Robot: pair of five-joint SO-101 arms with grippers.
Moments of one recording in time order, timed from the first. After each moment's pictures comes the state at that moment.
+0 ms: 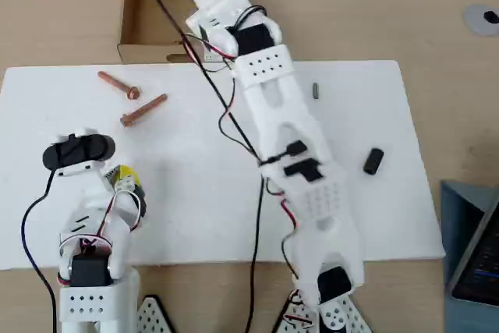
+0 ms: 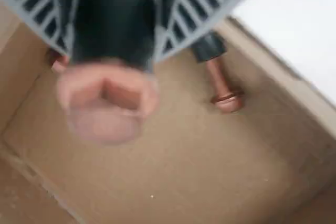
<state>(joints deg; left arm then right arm) -5.5 -103.8 96.3 51.0 3.6 -26.3 44.4 -53.1 48.7 15.9</state>
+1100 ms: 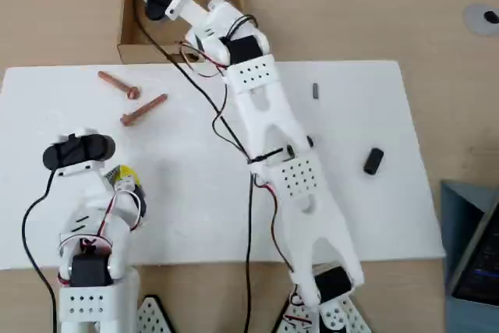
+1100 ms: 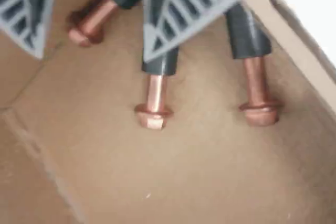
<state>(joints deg) -5.5 -103.8 96.3 51.0 3.6 -26.3 64.5 -77.4 52.1 27.6</state>
